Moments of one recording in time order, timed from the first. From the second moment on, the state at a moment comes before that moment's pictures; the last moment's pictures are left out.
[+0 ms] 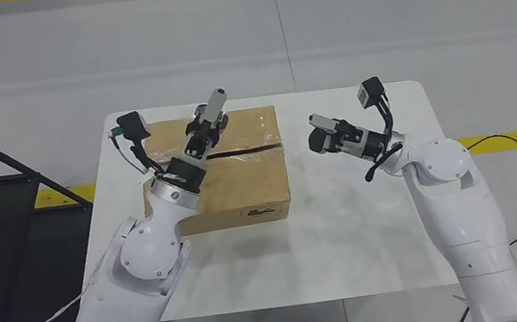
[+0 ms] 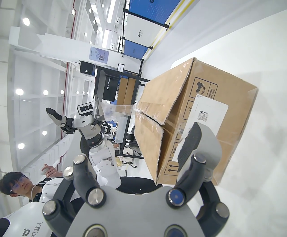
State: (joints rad) left arm 1.15 -1.18 -1.18 -1.95 0.02 -0.01 0.02; right arm -0.84 -1.25 1.33 -1.32 0.20 -0.16 0.99
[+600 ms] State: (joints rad) left arm 1.05 -1.23 -1.07 -1.83 0.03 0.02 0.01; right arm -0.86 -1.23 1.34 -1.31 0.22 -0.18 0.97
